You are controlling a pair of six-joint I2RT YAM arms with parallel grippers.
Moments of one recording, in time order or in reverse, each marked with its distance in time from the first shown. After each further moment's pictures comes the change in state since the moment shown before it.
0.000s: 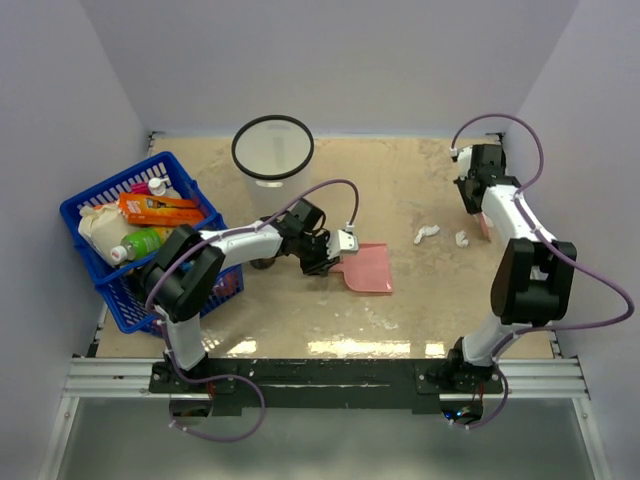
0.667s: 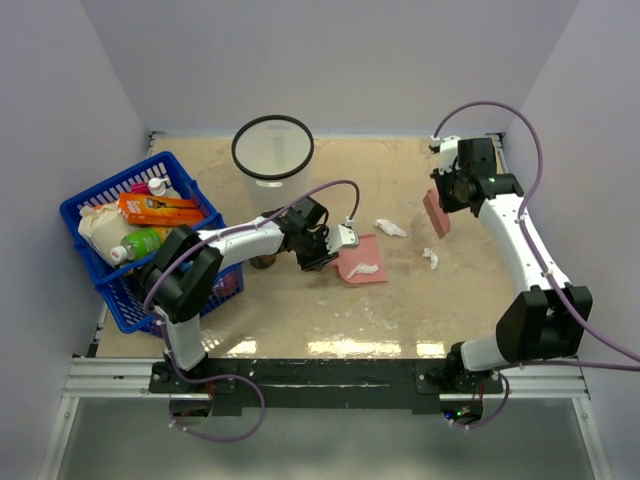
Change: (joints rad) left arm -0.007 -0.004 0.056 -0.097 -0.153 -0.064; right arm 0.183 -0.227 0.052 -0.238 -0.248 0.190
